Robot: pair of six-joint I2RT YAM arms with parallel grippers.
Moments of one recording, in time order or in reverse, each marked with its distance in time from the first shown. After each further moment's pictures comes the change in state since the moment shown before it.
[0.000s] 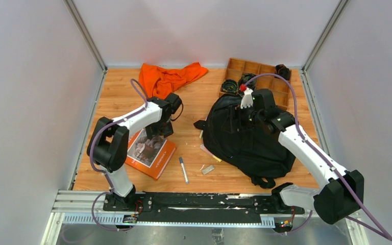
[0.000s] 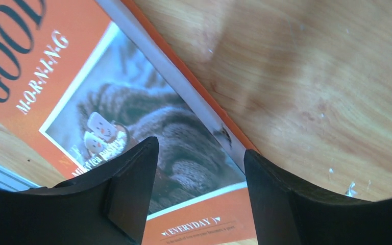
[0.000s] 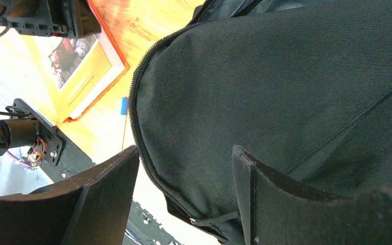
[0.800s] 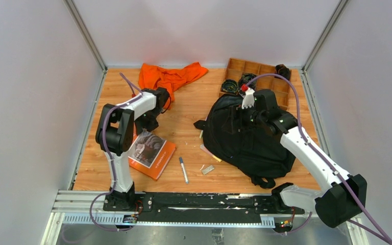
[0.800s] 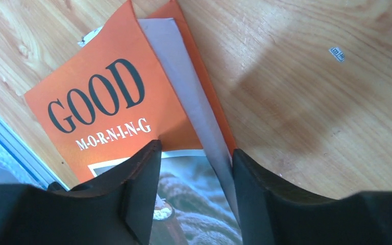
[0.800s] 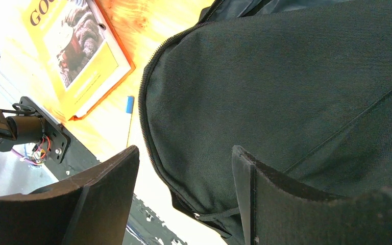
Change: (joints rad) left arm 0.212 0.202 0.146 -0.081 -0.164 -0.082; right arm 0.000 -0.032 0.000 -0.011 -0.010 0.000
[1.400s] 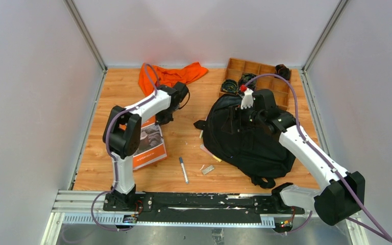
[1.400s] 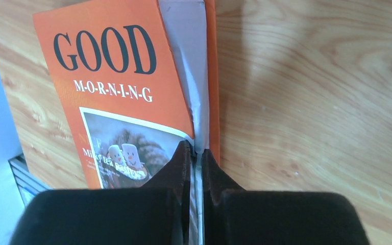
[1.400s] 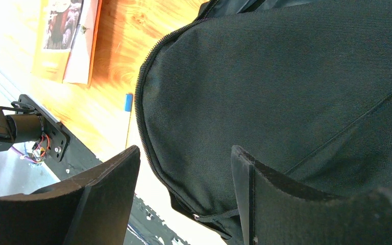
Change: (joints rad) left arm -0.169 0.013 0.151 0.005 0.022 0.252; right arm 0.000 0.021 0.000 -0.001 -0.008 0.000
